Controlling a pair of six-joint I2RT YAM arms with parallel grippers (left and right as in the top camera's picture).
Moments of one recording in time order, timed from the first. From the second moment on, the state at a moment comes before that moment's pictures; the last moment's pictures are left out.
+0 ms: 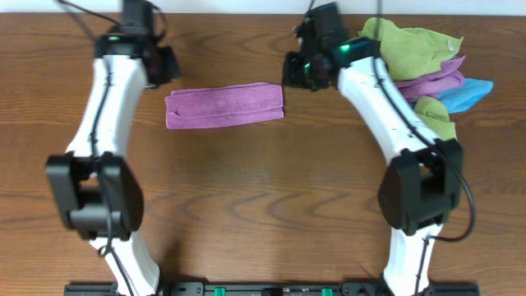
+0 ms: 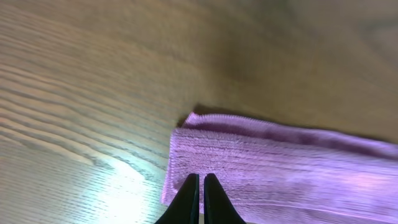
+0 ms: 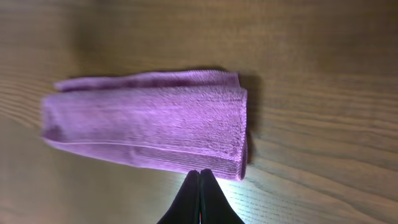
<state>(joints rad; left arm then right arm) -0.06 2.01 1.76 -0.91 -0.07 -0.32 0.36 2.11 1.85 -0.81 -0.24 0.42</state>
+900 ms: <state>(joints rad) -0.07 2.15 1.63 -0.92 -0.11 -0.43 0.22 2.14 1.85 -0.85 -0.21 0.31</state>
